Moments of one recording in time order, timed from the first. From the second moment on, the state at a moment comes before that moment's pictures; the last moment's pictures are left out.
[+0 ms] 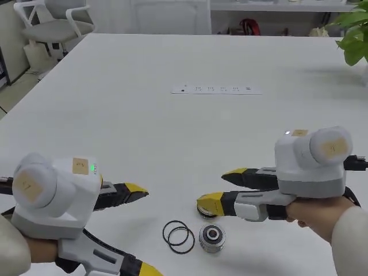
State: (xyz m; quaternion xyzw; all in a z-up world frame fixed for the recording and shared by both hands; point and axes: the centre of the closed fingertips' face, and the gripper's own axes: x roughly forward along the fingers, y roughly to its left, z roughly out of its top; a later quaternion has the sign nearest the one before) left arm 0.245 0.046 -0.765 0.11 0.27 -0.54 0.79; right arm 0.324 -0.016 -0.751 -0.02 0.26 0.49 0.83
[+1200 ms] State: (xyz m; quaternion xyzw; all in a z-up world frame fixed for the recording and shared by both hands) left arm 0.291 0.043 -0.698 0.07 0.16 -0.50 0.85; right arm 0.334 -0.044 -0.771 -0.02 0.29 0.47 0.83
